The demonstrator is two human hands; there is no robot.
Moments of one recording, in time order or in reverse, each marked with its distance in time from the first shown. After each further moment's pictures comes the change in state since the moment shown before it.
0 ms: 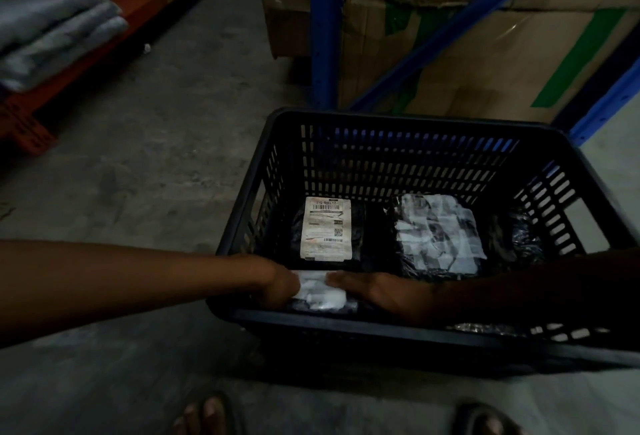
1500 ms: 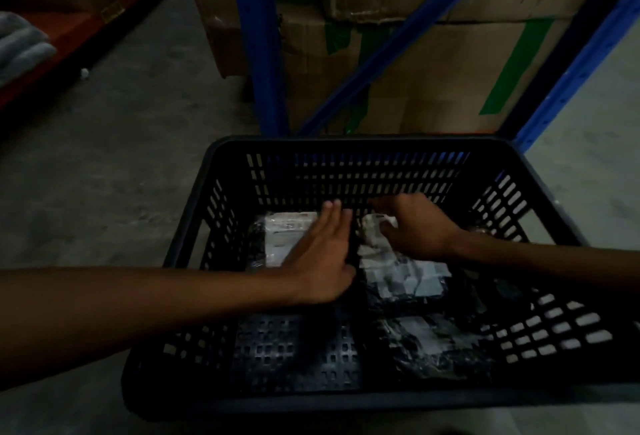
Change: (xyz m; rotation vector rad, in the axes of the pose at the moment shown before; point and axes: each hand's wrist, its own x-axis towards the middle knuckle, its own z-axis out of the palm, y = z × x) left_hand 0.040 0.095 -0.076 -0.107 0.656 0.288; right_hand -0.041 0.051 -0.122 -0.107 0.448 0.653
